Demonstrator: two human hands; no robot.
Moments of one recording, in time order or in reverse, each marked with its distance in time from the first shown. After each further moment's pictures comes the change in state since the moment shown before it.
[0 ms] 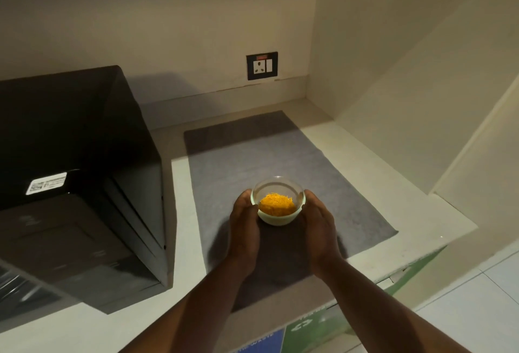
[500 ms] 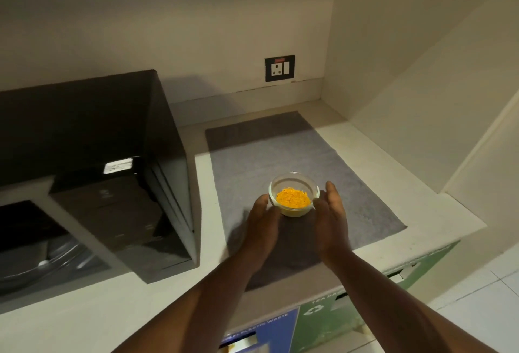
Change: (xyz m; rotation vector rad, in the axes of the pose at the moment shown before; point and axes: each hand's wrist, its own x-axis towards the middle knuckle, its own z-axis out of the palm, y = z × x) left_hand -0.028 0.022 -0.018 0.336 -0.128 0.028; right_hand -0.023 -0.025 0.008 -0.100 0.060 0.067
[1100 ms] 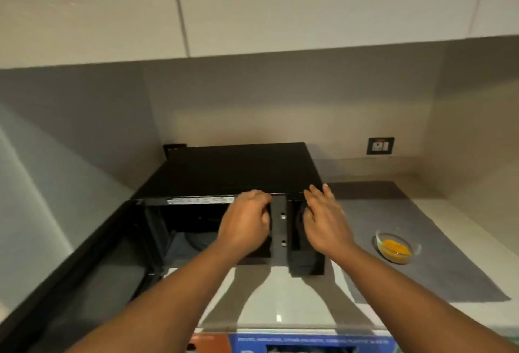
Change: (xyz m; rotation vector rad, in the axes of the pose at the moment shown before) left_hand -0.187 0.106 -0.337 0.876 0.389 0.510; right_hand -0.196 -0.187 0.155 -0.785 -0.394 -0.780
